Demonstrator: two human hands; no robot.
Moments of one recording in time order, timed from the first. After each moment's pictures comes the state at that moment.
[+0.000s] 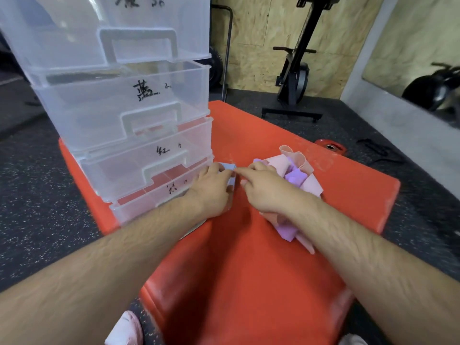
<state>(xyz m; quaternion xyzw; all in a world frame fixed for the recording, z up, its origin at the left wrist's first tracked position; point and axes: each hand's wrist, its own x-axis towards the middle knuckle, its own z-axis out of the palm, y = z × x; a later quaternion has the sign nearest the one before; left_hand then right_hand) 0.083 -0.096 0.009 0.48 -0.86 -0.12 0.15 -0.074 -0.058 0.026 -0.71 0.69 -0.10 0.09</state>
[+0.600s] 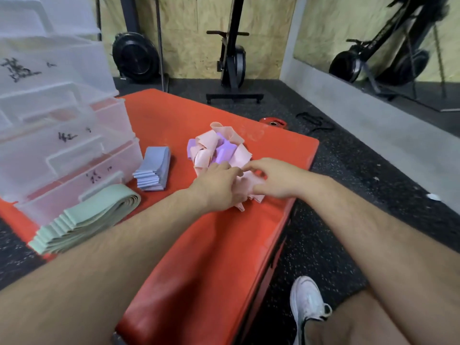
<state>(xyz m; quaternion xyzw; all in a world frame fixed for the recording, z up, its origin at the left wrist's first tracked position) -0.035 -0.011 0.000 0.30 -0.94 -0.09 0.08 -0.200 0.072 0.035 -0.64 0.75 -0.08 0.16</state>
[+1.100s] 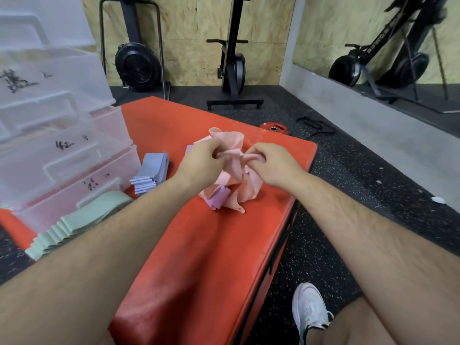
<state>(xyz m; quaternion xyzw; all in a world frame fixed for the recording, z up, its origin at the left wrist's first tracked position) -0.037 -0.035 0.037 0.36 -0.84 -0.26 0.30 -0.213 0.050 0.034 -0.59 0.75 -0.29 0.05</state>
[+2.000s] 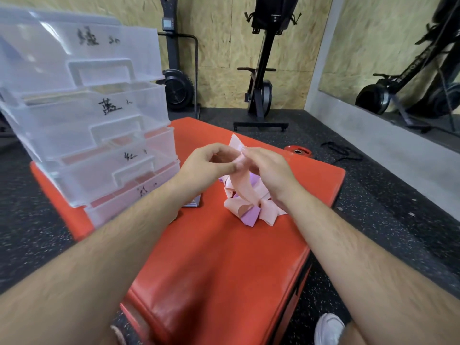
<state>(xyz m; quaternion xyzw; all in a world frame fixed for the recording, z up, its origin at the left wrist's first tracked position) 0.047 -0.029 0.080 0.29 -0.74 -0.47 0.38 -0.111 0.038 0.075 -0.50 0.59 -0.56 0.29</state>
